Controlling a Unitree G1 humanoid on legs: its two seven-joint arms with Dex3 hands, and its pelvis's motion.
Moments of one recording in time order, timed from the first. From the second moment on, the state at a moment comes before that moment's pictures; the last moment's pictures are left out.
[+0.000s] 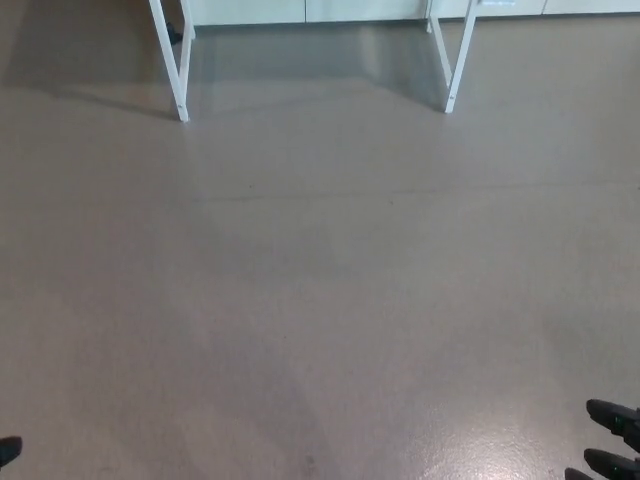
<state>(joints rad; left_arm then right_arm) 0.04 0.44 0.28 0.92 -0.11 -0.13 -0.31 0.08 -0.29 -0.15 0.72 0.03 -0.22 0.18</state>
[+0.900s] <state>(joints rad) 0.12 0.44 0.28 0.93 -0.12 -0.16 -0.36 0.15 -0.28 -0.15 0.74 0.04 -0.25 0.19</state>
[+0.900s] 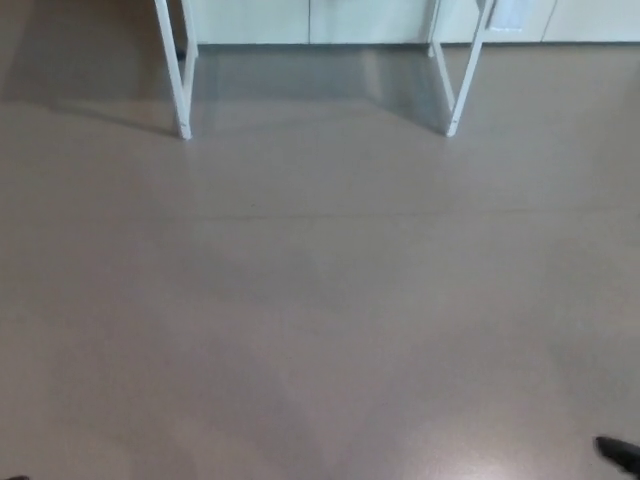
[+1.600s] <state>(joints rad) 0.15 0.44 0.28 0.96 -0.13 -0.20 -0.37 0.20 -0.29 -0.13 0.75 0.04 -0.28 0.20</state>
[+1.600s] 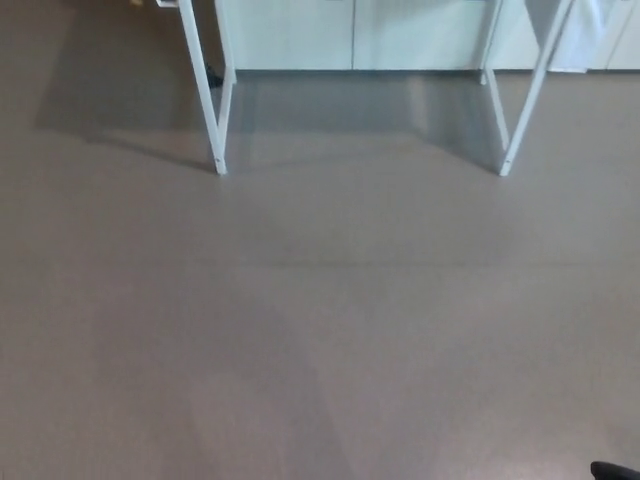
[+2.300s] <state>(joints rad) 0.15 0.46 0.26 0.96 -0.12 -0.21 -0.36 0.20 -0.28 -0.12 0.78 0.03 -0.30 0.19</state>
